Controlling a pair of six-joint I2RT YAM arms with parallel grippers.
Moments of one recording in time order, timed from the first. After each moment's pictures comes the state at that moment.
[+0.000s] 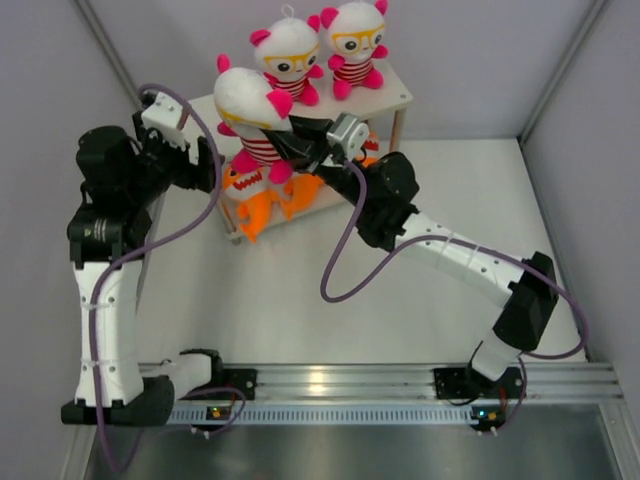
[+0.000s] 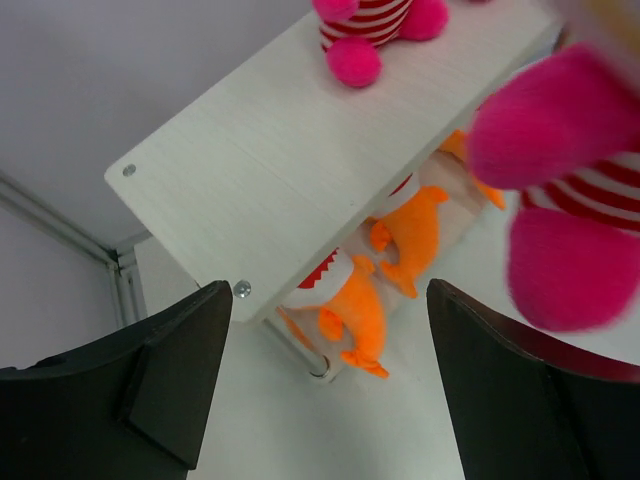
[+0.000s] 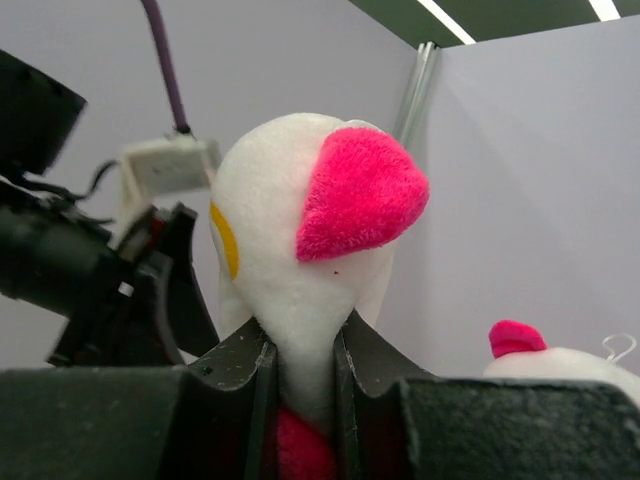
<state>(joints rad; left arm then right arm) -0.03 1.17 1.72 -0.75 0.32 0.20 0.96 1.65 1.58 0.84 -0.20 -0.23</state>
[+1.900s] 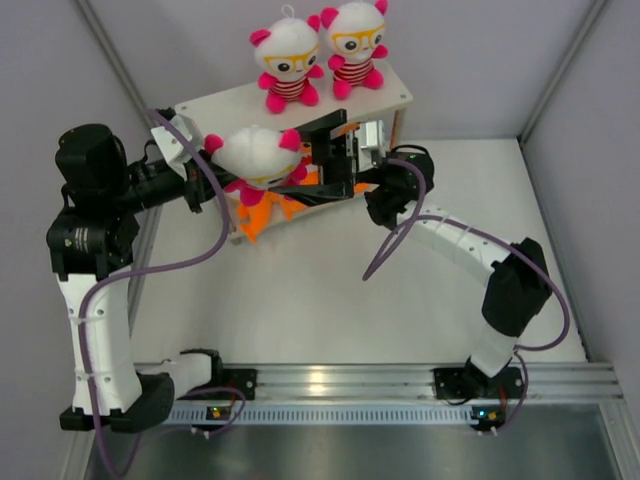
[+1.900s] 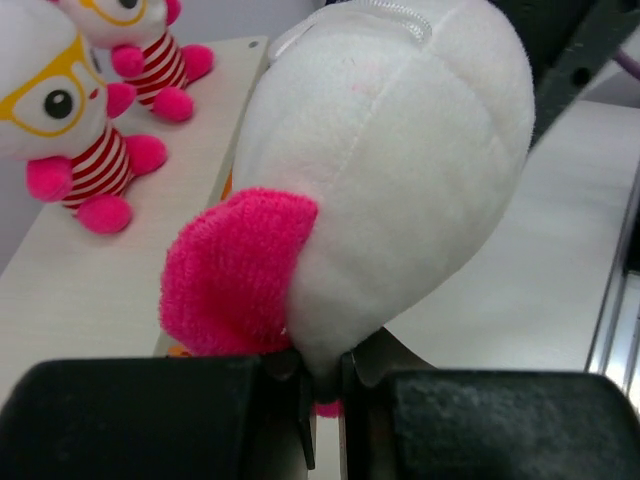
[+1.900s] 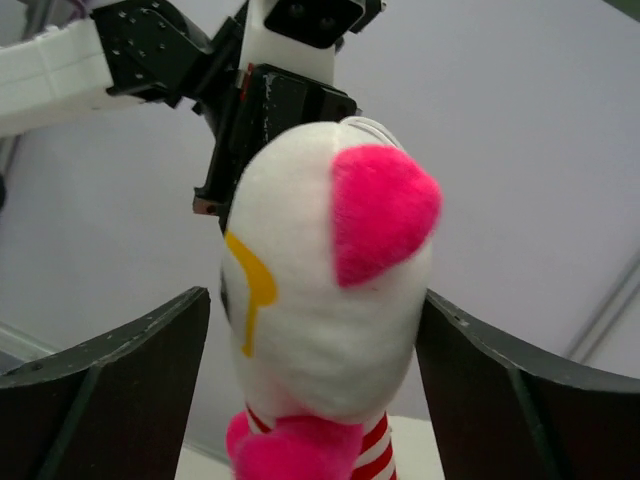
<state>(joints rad) -0.03 1.16 1.89 -0.92 1.01 0.39 0.77 1.73 1.55 1.22 -0.94 0.31</state>
